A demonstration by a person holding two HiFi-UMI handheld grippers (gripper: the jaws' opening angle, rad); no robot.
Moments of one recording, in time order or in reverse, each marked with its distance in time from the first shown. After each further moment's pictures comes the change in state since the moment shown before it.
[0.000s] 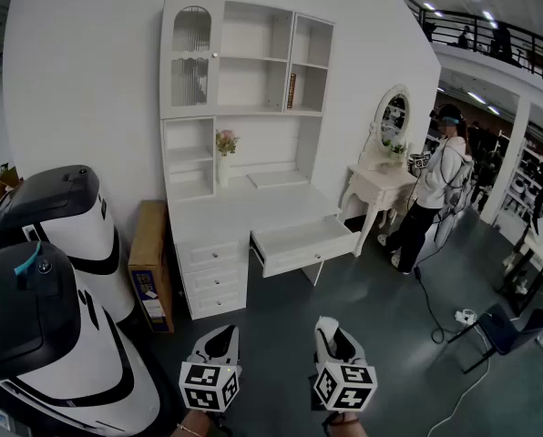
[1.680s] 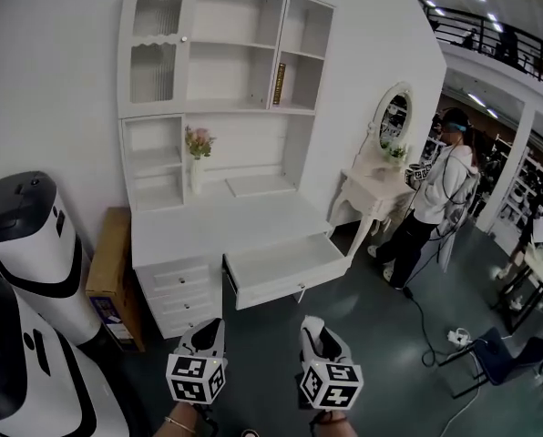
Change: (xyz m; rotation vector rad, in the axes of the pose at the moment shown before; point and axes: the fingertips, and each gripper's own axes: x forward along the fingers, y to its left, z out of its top) left arm 0.256 0.050 0.031 -0.011 0.016 0.008; right arm 0.228 -0.100 0.049 -0.013 0.044 0.002
